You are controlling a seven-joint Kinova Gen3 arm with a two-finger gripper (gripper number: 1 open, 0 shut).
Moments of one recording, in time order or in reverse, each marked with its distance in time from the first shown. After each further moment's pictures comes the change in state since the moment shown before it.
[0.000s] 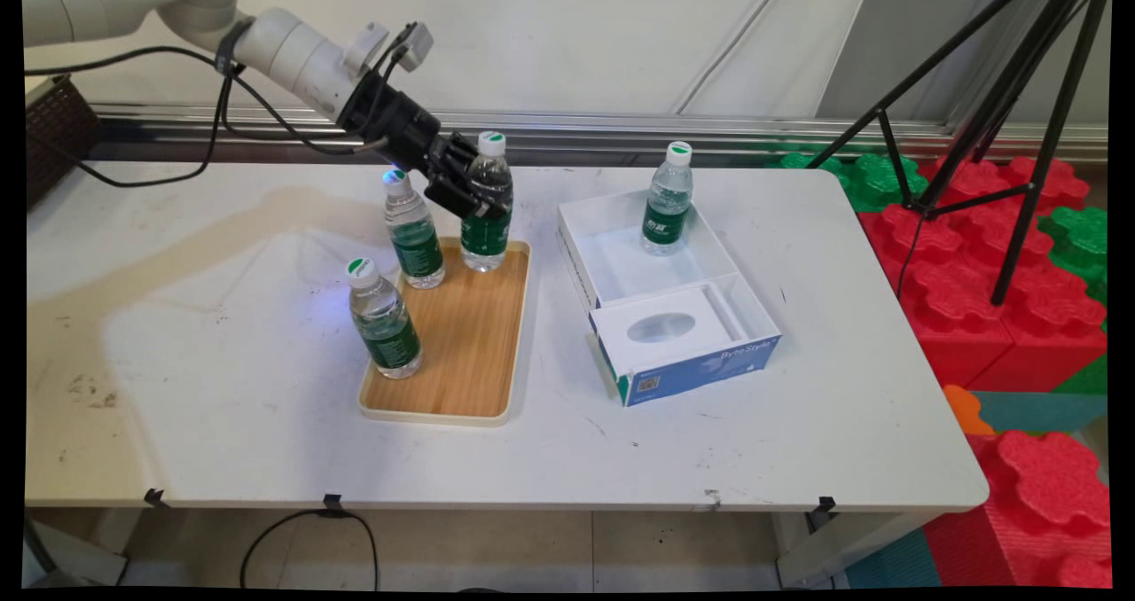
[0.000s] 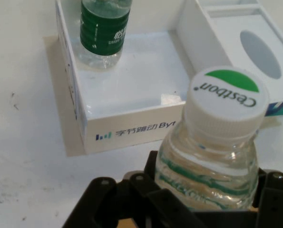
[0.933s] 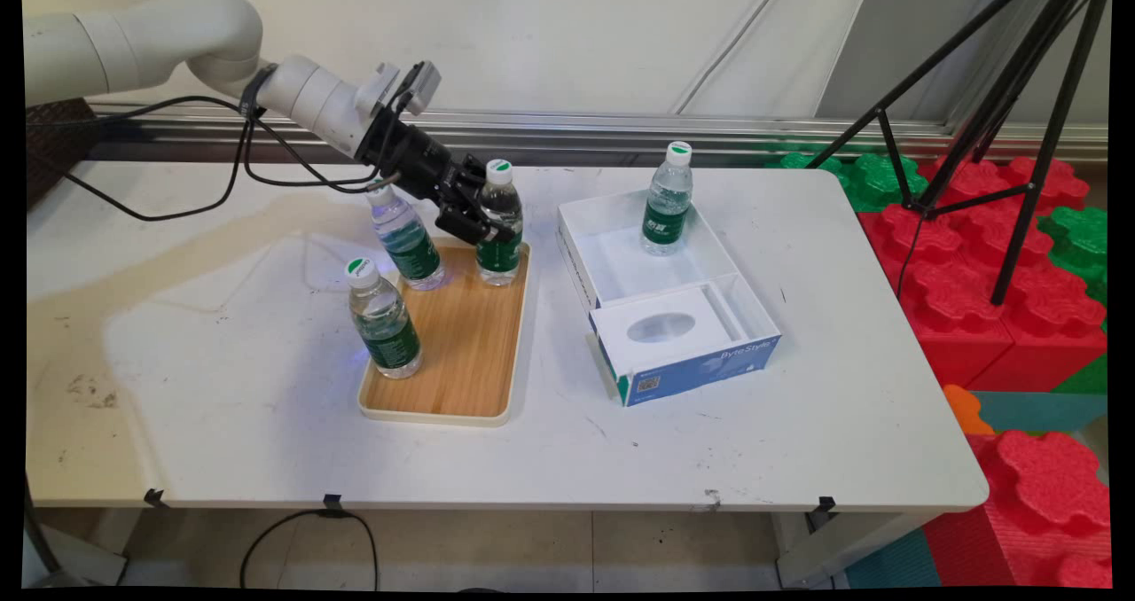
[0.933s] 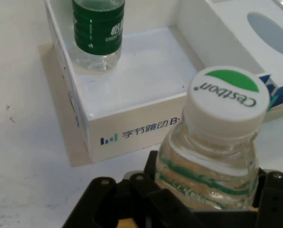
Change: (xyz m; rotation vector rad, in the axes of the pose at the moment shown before) arm -0.039 -0.013 0.032 -0.007 0.055 0.116
